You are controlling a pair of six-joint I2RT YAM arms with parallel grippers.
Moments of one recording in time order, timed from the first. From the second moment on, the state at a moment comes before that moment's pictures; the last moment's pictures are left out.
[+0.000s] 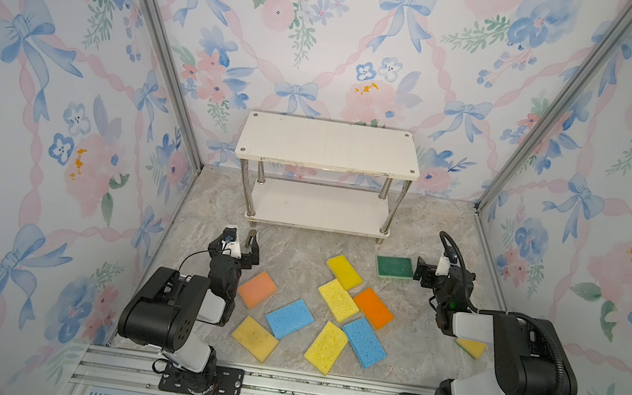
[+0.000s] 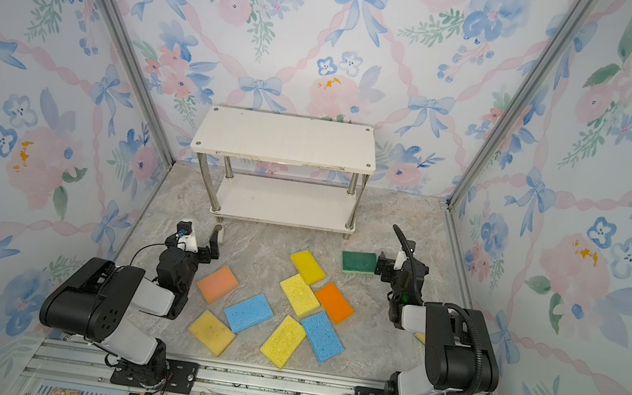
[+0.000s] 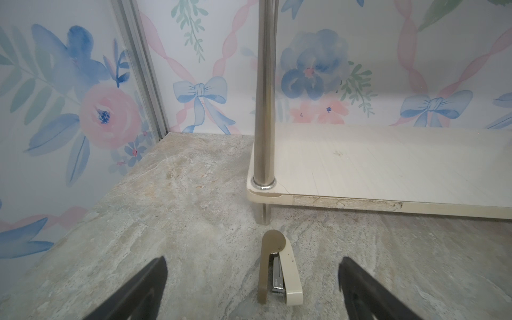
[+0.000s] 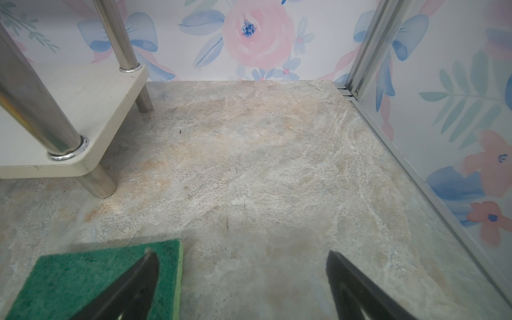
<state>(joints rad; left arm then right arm) -0.11 1.54 0.19 1.24 -0.21 -0.01 0.03 1.54 0.40 0.79 0.08 0.00</state>
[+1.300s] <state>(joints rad) -0.18 1.29 0.75 -0.02 0.07 -0.42 0.02 1.25 1.14 -0.76 -0.05 0.50</state>
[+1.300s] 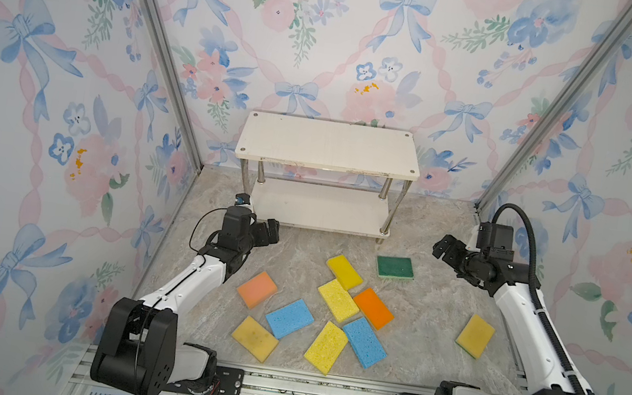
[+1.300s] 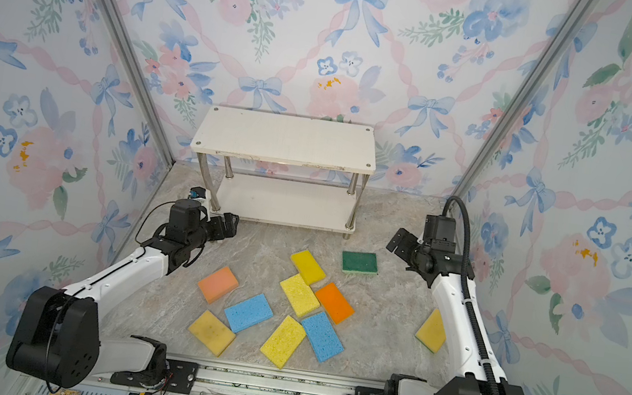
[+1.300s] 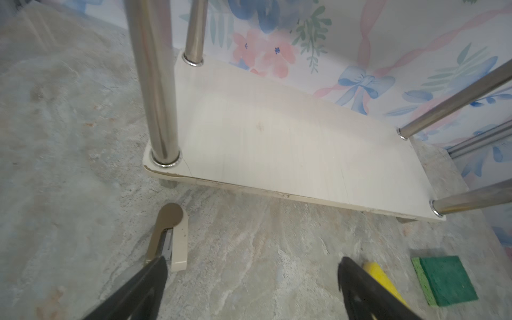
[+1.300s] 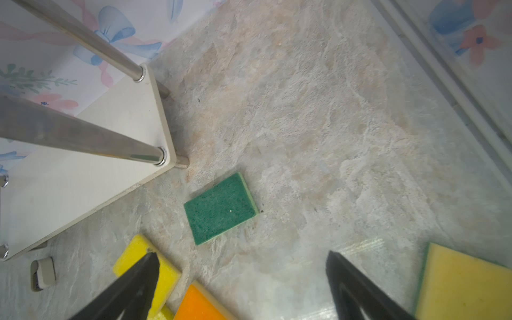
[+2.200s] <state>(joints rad) -0.33 1.26 0.74 -0.15 0.41 -0.50 0.34 1.31 1.16 -0.88 -0.05 0.87</state>
